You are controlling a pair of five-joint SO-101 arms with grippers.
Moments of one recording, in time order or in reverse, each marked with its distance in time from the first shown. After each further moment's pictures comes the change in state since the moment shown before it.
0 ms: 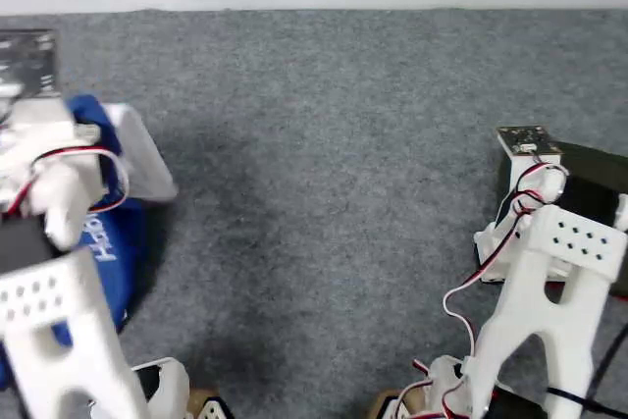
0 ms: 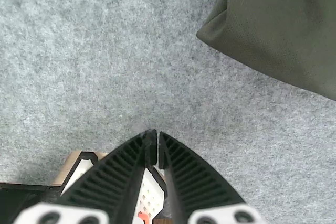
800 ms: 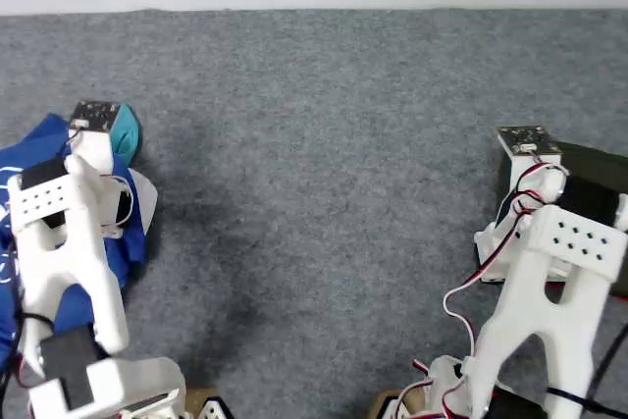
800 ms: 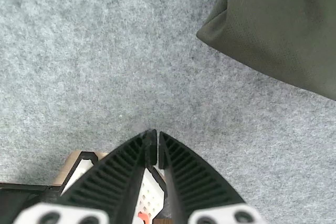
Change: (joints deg) left arm -4.7 34.0 8.0 5.3 -15.6; right arm 0.0 0.0 0.0 0.0 0.0
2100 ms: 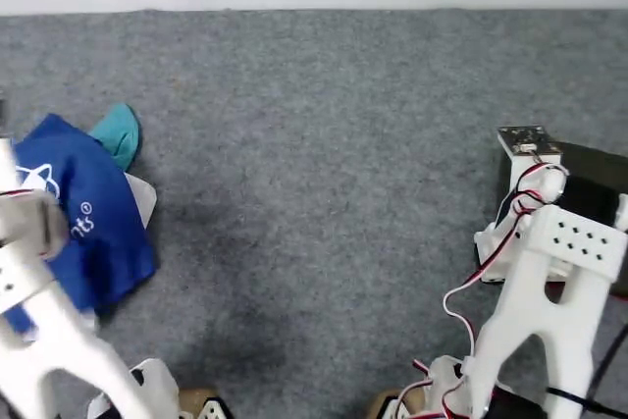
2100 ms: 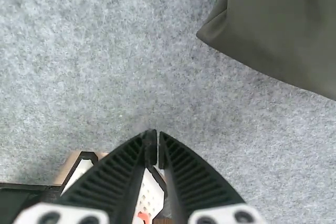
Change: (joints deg) left arm -12.3 -25.5 -10.2 17.6 -1.5; right arm 0.0 0.0 0.0 0.0 0.0
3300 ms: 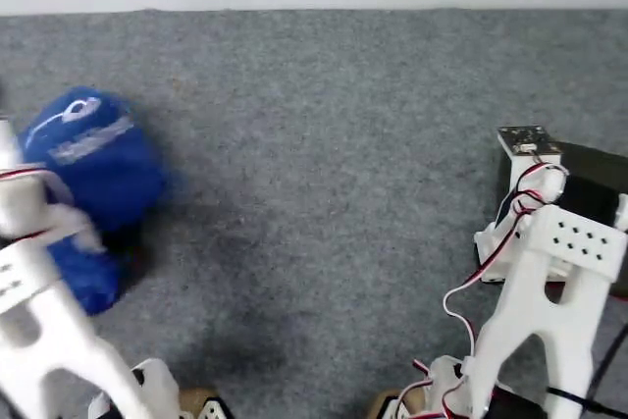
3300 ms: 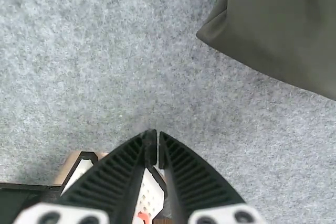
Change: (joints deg) left arm -6.4 -0.5 -1.3 -14.4 5.7; right arm 0.0 0.0 0.0 0.0 0.0
